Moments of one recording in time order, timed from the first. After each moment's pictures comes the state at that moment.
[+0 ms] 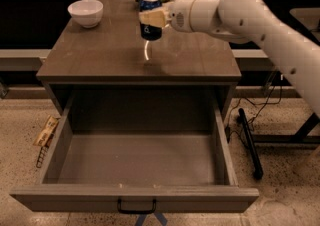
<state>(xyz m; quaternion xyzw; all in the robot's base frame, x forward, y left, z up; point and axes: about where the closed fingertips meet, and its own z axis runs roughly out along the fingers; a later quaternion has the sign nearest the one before) 0.750 0.010 0.948 -0.33 0.70 0.30 0.56</state>
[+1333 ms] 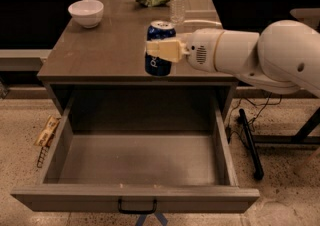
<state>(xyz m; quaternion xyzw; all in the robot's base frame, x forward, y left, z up) 0.579 -0.014 0.950 -0.27 0.73 0.34 0.52</state>
